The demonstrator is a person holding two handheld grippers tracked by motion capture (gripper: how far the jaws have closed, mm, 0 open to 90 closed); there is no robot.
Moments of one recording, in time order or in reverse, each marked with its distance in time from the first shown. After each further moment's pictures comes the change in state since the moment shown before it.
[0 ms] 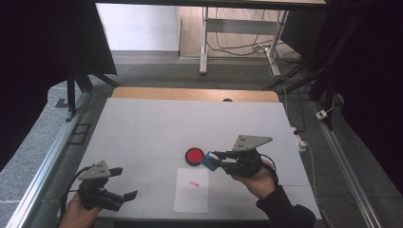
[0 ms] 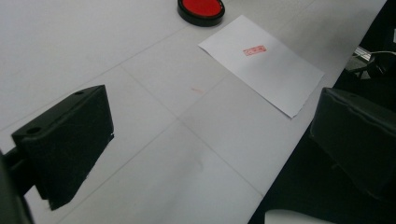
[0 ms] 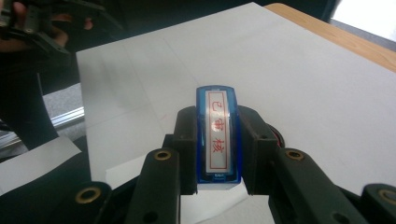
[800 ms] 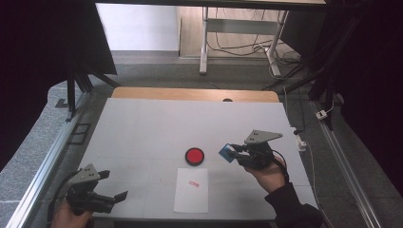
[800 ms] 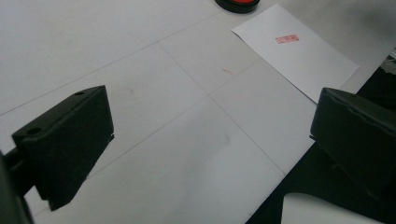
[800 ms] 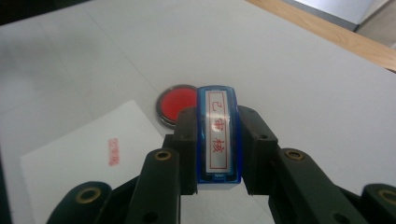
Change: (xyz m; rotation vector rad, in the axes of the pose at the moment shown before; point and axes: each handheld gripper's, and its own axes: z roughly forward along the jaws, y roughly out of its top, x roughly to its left) left arm 0.002 -0.014 -0.016 0.017 0.113 -0.049; right arm -0.038 -0.021 -0.014 0.078 -0.216 0.056
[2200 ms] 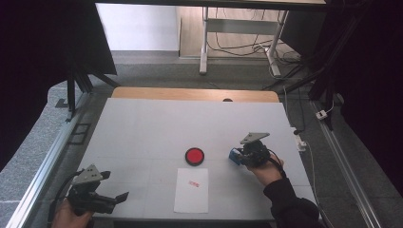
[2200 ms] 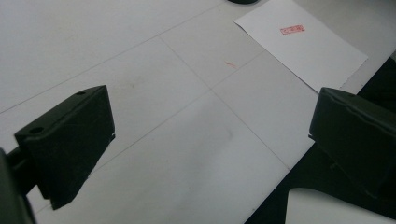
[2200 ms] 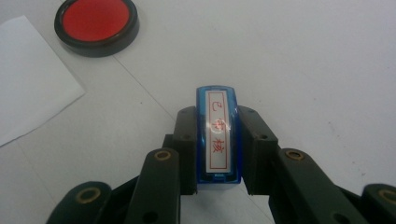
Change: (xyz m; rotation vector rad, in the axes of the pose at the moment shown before) left arm -0.003 0.001 0.003 0.032 0.019 0.018; right arm -0.038 -0.040 0.046 0.244 -0.118 0.011
